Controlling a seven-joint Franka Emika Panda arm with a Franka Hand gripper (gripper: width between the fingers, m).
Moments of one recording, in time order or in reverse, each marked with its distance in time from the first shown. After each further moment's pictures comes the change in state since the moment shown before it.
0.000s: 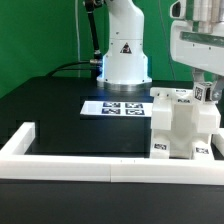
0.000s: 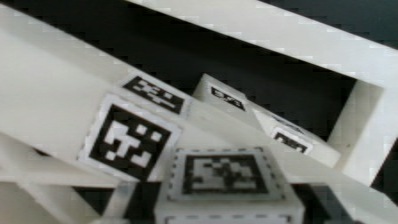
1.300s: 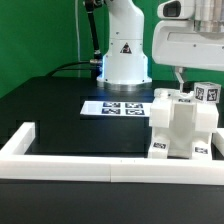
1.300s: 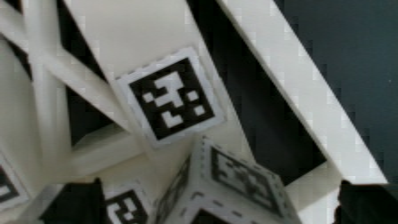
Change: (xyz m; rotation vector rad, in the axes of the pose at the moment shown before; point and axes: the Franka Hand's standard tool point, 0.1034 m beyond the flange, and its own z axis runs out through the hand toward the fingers) arm -0.002 -0.002 -0.002 -0.016 0.004 -0.797
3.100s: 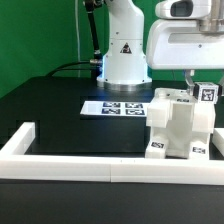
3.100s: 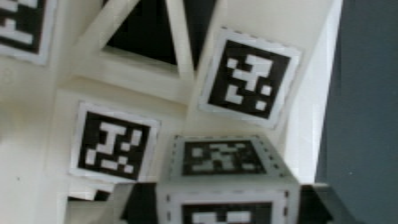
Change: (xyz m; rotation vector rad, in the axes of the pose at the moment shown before) arm 0.004 0.004 0.000 0.002 0.003 -0.421
